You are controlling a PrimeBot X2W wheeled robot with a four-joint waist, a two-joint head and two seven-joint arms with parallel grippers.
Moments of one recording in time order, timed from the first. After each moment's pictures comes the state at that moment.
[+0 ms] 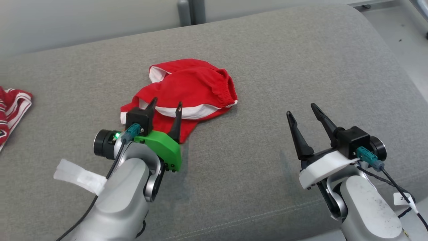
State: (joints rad) left arm -0.60 0.03 -0.63 0.68 -0.50 0.11 -0.25; right arm -0.20 -0.09 0.30 0.26 0.14 0.04 -0.25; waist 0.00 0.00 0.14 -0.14
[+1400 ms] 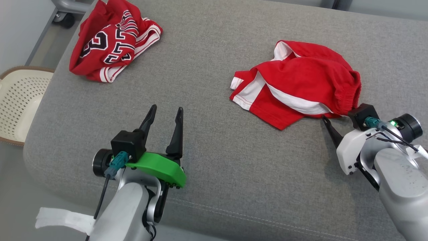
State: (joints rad) left arm -0.34 0.03 -0.49 0.29 -0.47 0.12 -0.25; right arm -0.47 -0.31 0.40 0.71 0.03 0.12 -0.14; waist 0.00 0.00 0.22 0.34
